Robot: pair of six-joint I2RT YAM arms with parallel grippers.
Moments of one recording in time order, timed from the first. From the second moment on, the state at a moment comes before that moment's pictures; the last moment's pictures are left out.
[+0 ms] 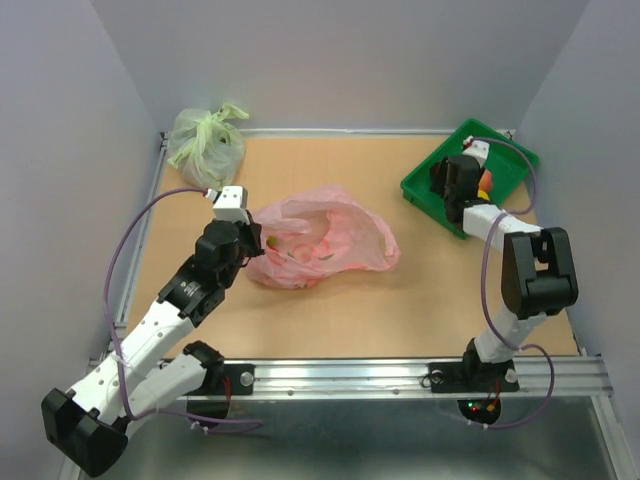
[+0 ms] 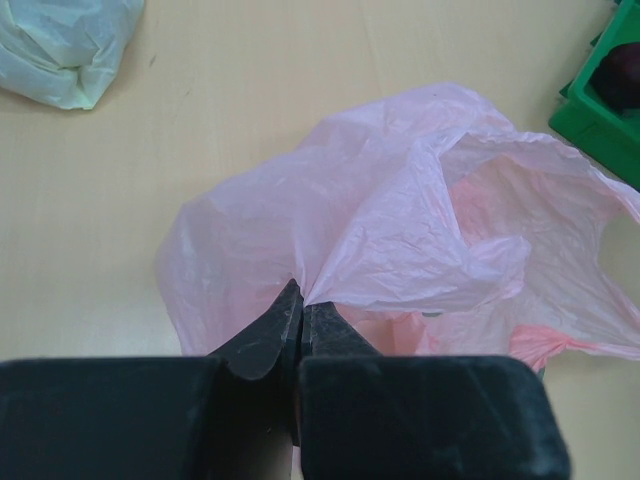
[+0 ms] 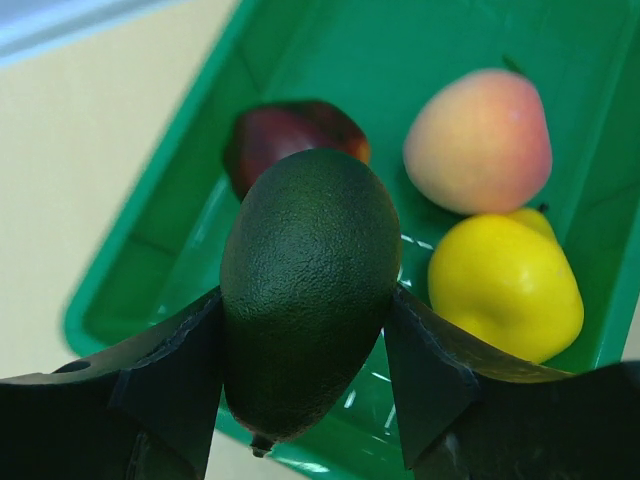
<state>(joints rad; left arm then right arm) -0.57 0.79 0.69 -0.22 -0.34 -0.33 0.12 1.68 1.03 0.25 0.42 0.26</state>
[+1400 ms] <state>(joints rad) -0.83 1.09 0.91 -0.32 -0.44 -0.44 0.45 1.16 0.80 0.17 -0.30 0.24</state>
